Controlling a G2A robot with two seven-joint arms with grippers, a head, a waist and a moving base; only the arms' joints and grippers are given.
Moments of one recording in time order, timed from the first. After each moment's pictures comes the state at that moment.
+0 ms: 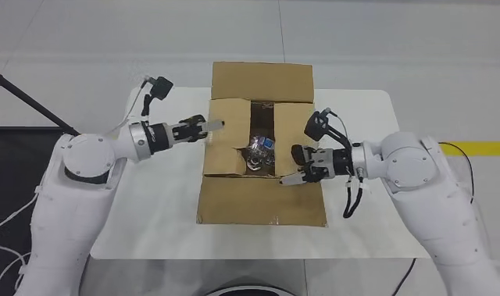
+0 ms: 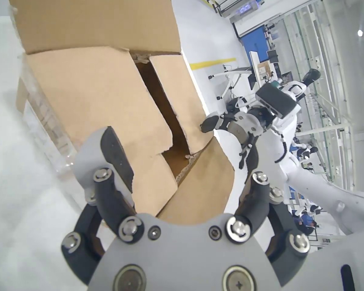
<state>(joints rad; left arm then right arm) 1.04 -1.07 -1.48 -1.76 -0.01 -0.06 -1.06 -0.79 -1.00 1.11 -1.63 -0.06 -0.48 1.20</state>
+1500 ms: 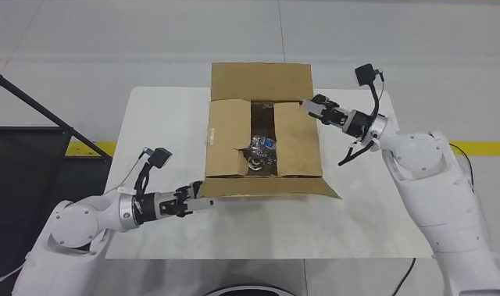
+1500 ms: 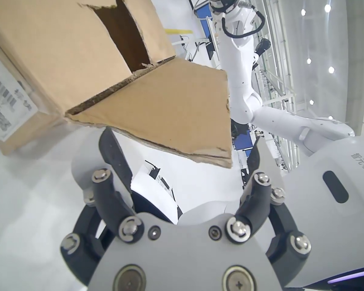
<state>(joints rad) 1.49 -1.02 -1.60 -1.93 -0.23 -0.32 -1.13 -0.75 -1.03 1.15 -1.46 0.08 -0.30 0.71</state>
